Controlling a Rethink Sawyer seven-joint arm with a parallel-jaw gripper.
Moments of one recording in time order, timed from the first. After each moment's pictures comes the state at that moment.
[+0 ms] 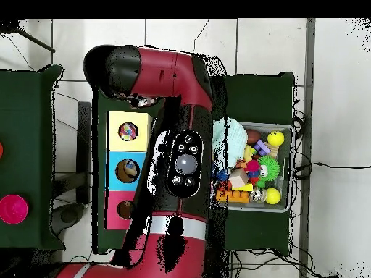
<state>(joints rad) 0.06 -0.34 -0.26 0.81 0.22 1.12 2.87</state>
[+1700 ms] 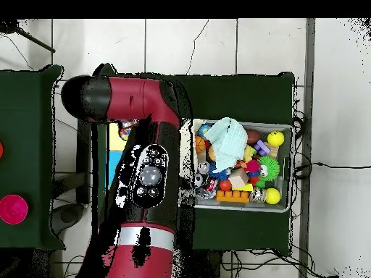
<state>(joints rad) 0.16 -0.36 -0.27 0.97 0.19 1.03 2.87</state>
